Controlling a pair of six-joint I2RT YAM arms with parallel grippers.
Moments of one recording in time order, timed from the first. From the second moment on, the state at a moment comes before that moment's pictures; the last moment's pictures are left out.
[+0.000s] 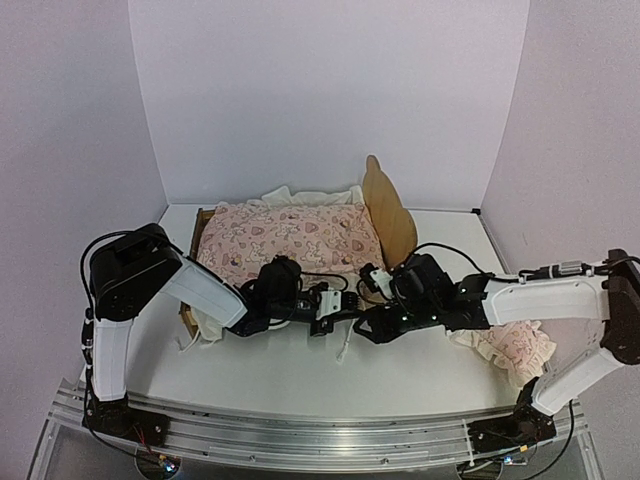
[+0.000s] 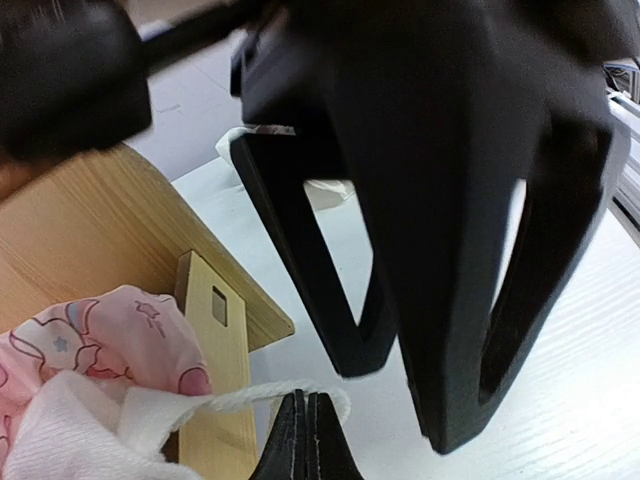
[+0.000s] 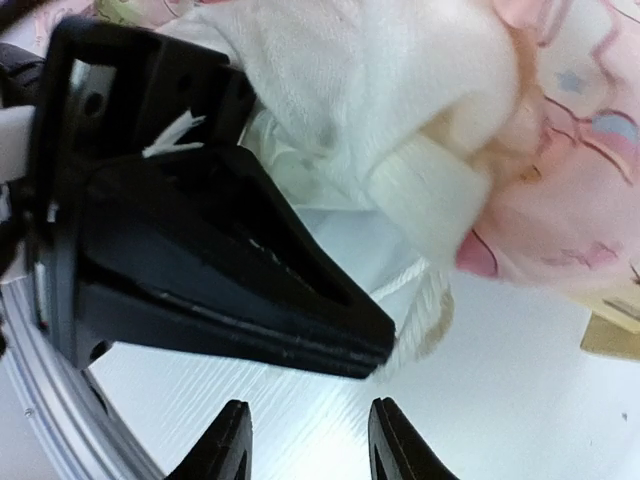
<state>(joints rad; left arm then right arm) -0.96 2.07 1.03 0.76 0.53 0.62 0.91 1.46 0.81 -0.17 -0.08 0.38</state>
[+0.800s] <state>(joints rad) -0.97 2.09 1.04 0.79 0.44 0.64 0.84 1.54 0.75 -0.02 0.09 0.22</state>
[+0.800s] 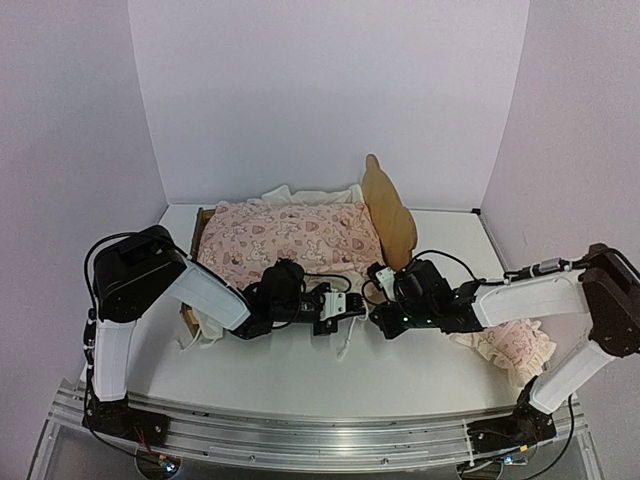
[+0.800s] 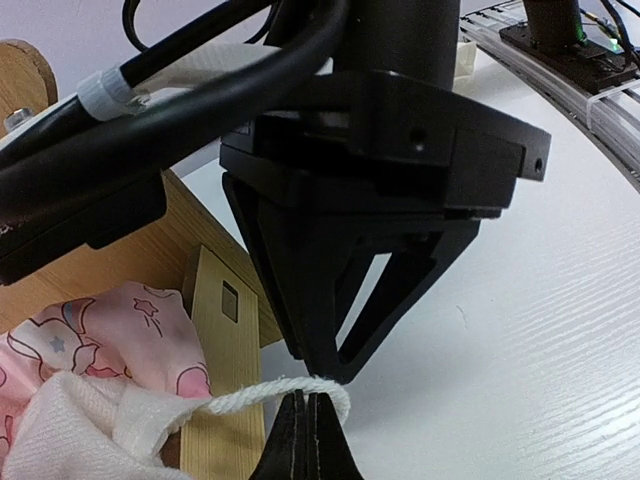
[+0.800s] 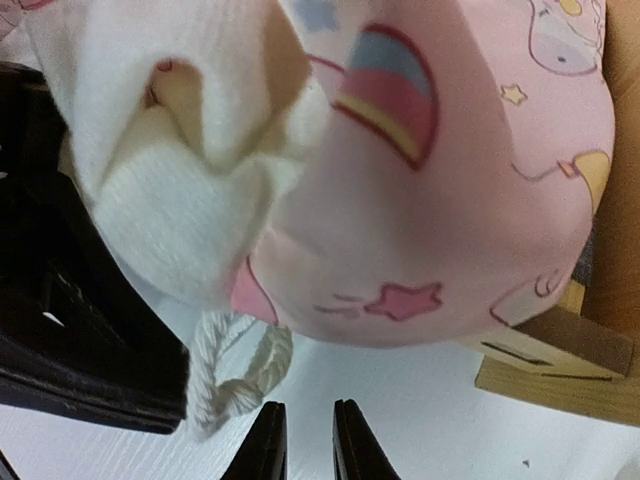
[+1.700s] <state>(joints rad) -0.95 2.09 1.12 0.68 0.37 0.47 0.83 1.62 0.67 0.35 0.06 0.03</state>
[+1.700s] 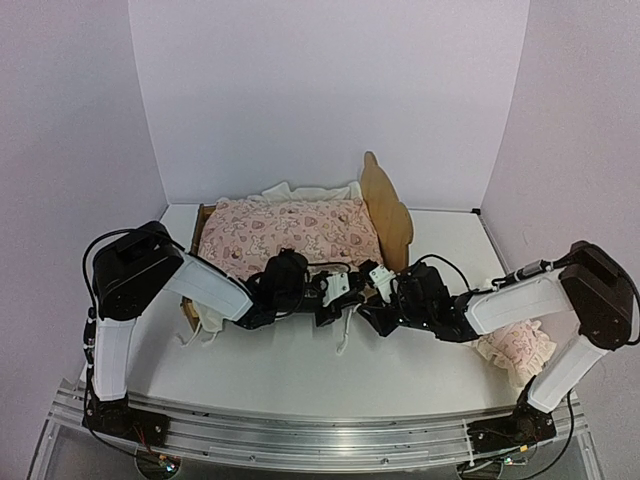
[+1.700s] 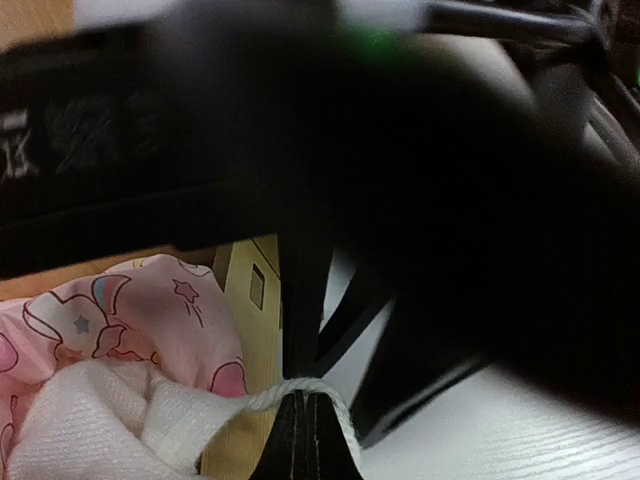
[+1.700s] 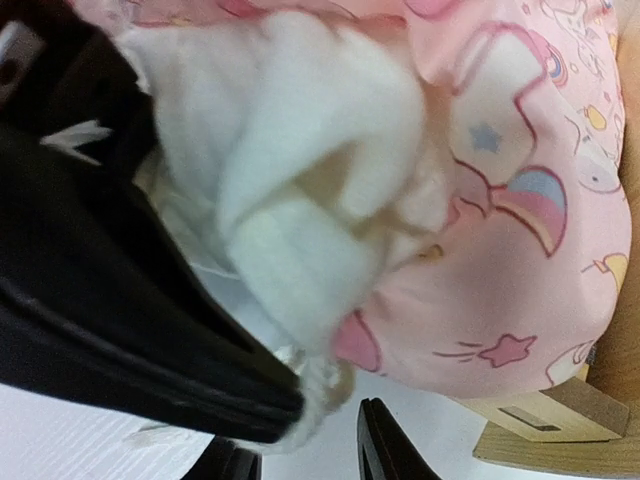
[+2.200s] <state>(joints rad) -0.89 2.09 1.17 0.61 0.54 0.17 0.83 1.71 0.66 0.51 0.09 -0.01</state>
